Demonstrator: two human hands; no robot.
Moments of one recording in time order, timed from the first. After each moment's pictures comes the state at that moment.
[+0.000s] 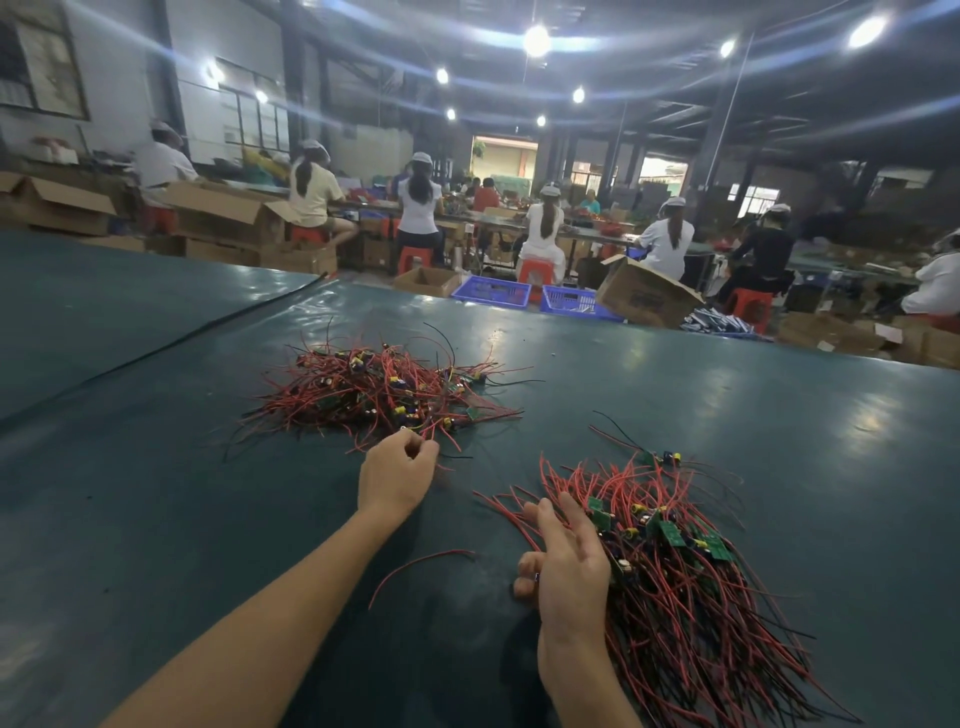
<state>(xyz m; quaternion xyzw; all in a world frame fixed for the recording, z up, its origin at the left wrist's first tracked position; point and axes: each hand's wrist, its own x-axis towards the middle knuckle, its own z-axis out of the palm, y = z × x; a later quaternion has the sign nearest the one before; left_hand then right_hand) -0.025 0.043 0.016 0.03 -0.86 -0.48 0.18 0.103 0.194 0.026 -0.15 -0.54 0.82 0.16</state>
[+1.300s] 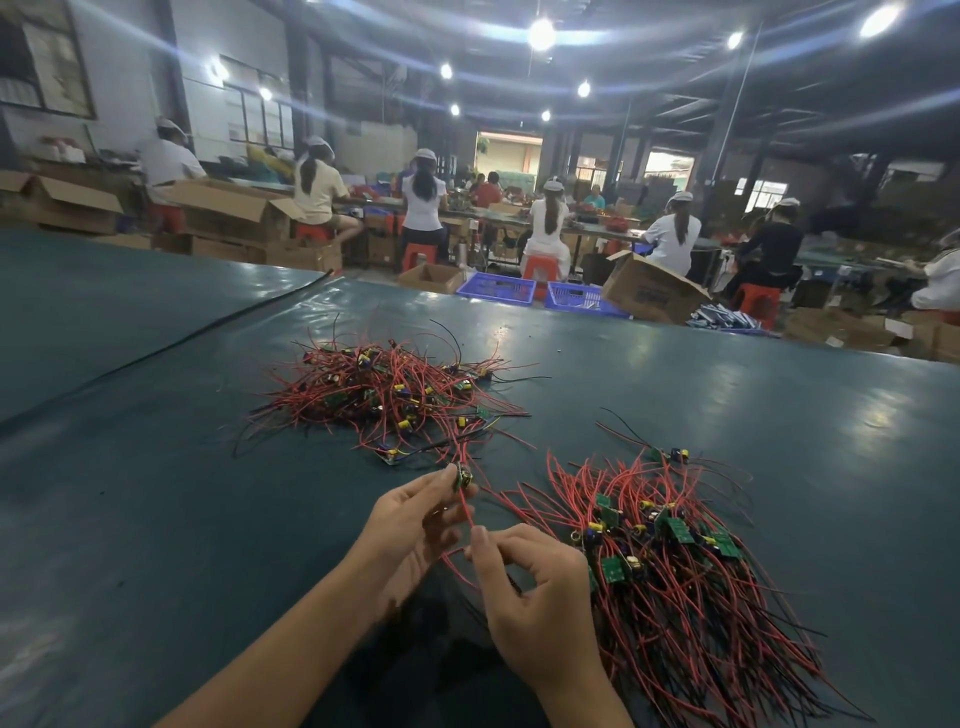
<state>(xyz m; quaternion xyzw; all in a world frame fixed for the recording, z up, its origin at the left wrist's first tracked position) 0.066 0.051 0.038 0.03 -0.47 -0.87 -0.12 0.125 0.181 0.027 0.19 -0.78 0.49 0.34</state>
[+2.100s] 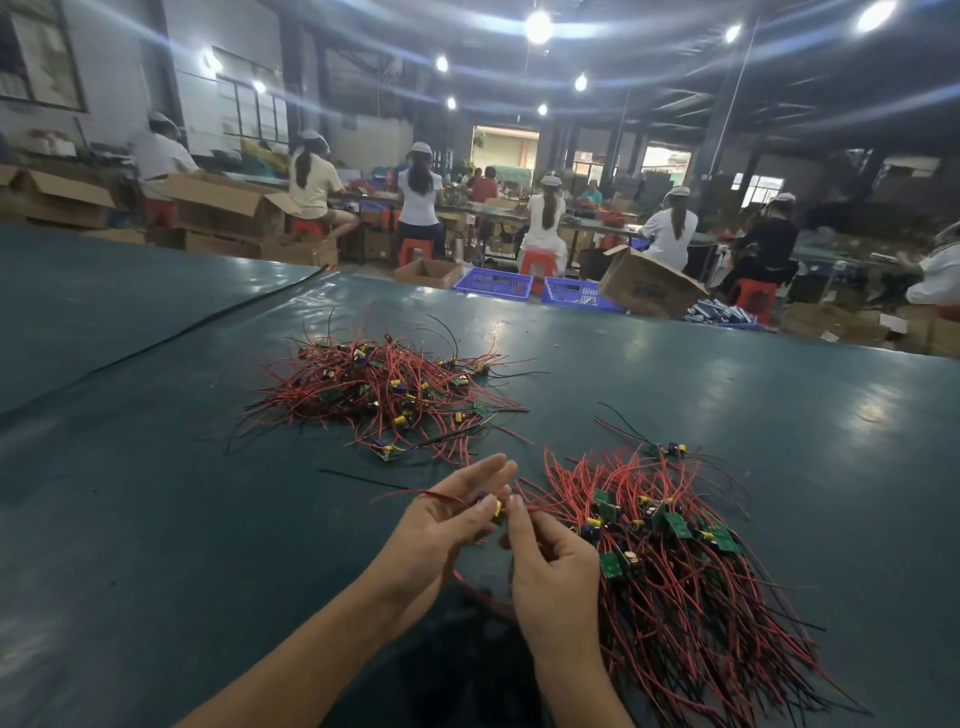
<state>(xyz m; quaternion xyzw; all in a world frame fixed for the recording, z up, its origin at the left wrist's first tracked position) 0.080 0.067 0.032 -0.17 -0.55 -0.81 -0.09 0.121 0.179 0.032 -0.03 -0.68 0.70 0.21</state>
